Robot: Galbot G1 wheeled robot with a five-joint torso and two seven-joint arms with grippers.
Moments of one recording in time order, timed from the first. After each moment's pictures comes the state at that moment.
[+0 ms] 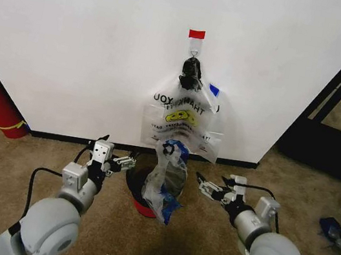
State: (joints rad) left arm 1.35 -0.93 -0.25 -2.33 -0.44 0.30 -0.43; right arm -1.23 0.86 0.23 2.21 1.06 -0.39 0.28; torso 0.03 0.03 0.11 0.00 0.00
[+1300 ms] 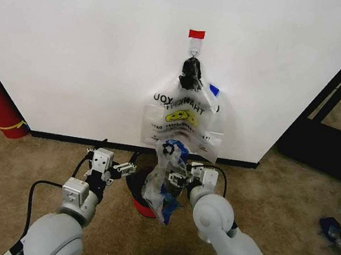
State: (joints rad) left arm 1.40 -0.99 -0.24 -2.33 -0.36 0.29 -0.41; right arm -0.90 1.22 -0.05 1.95 1.05 -0.72 0.86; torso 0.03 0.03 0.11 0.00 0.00
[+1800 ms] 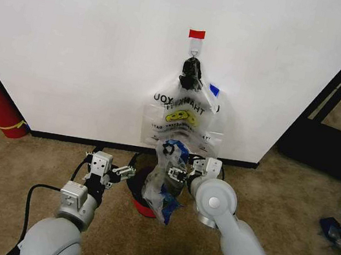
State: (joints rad) left arm 1.42 -0.99 -0.24 -2.33 -0.36 0.30 -0.42; right arm -0.85 1.26 -0.01 1.94 1.34 -0.74 1.08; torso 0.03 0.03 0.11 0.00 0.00
